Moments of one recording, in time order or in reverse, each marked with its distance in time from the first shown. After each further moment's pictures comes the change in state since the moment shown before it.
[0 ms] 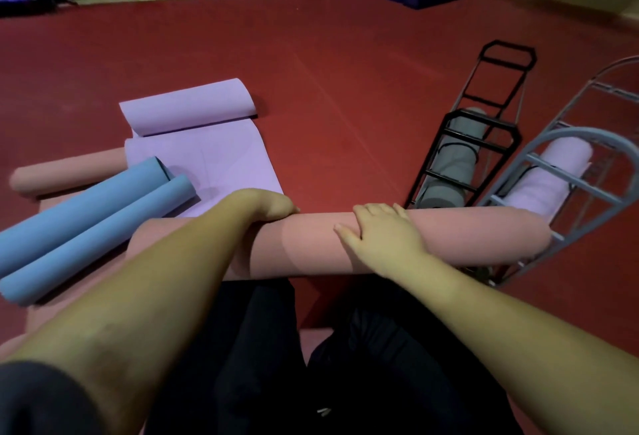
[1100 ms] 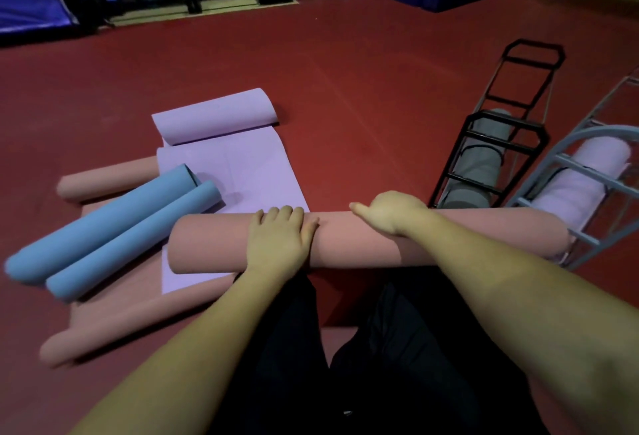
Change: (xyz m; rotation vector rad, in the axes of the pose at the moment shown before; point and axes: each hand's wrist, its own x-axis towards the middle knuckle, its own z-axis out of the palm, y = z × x) left_hand -0.001 -0.055 0.079 0.376 0.953 0.284; right_hand 0.051 -0.004 -0.028 0.082 -0.308 0.030
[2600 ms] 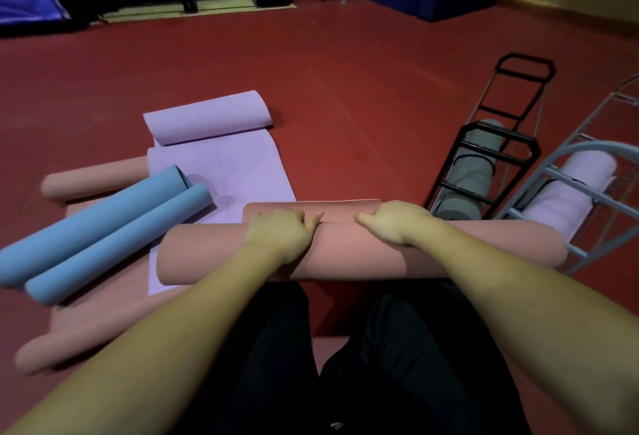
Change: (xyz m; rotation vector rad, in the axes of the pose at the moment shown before) left_hand 0.038 0.012 -0.024 -0.086 -0.329 -0.061; right_hand 0.000 0.016 -0.007 0.025 -0.039 0.034
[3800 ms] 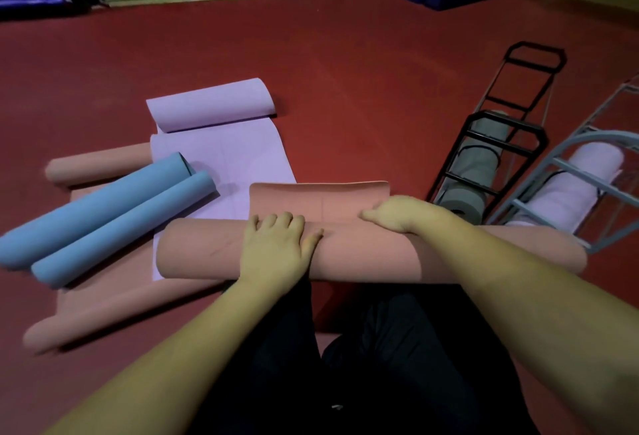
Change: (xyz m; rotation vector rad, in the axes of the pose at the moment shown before) left_hand -0.056 -0.014 0.039 0.101 0.353 0.108; right_hand 0.004 -0.005 0.004 0.028 -0.167 -0.021
